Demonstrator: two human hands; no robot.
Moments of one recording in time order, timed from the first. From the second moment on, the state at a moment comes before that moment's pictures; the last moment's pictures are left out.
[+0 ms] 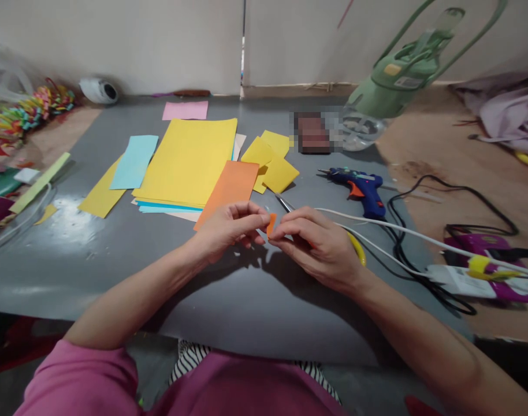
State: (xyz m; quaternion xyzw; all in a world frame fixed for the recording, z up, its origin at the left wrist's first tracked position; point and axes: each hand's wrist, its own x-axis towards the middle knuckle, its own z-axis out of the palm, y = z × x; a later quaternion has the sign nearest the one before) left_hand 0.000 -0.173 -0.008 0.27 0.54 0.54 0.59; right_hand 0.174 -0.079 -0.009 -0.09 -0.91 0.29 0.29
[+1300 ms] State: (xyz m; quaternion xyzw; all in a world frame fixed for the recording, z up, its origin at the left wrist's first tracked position) left_hand 0.010 -0.177 -0.002 0.34 0.55 0.55 0.54; right_hand 0.174 -0.078 -0.009 -0.25 -0.82 0.43 0.29
